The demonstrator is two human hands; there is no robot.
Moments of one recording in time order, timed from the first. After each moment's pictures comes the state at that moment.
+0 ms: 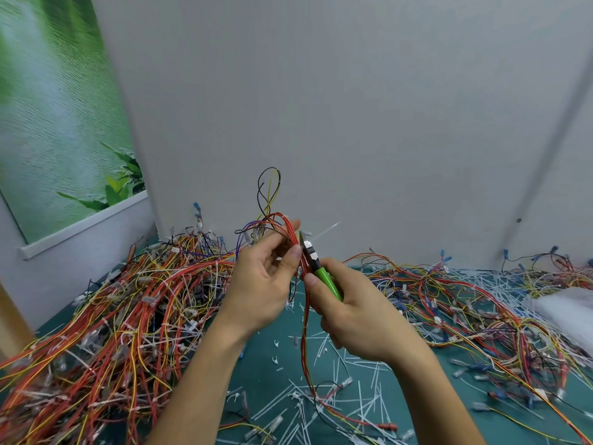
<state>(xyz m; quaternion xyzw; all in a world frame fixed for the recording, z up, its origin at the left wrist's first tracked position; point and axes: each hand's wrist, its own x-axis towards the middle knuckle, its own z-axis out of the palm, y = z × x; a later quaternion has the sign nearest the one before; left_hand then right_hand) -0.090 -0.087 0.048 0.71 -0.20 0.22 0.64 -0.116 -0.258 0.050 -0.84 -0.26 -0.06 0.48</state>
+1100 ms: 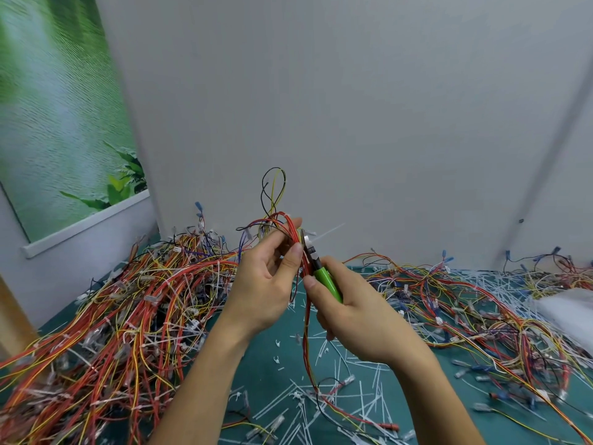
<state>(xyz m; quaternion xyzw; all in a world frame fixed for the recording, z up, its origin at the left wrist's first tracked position) -0.088 -0.086 0.043 0.71 -0.22 0.22 0.63 -0.118 -0.257 0.051 -0.84 -0.27 -0.05 0.47</state>
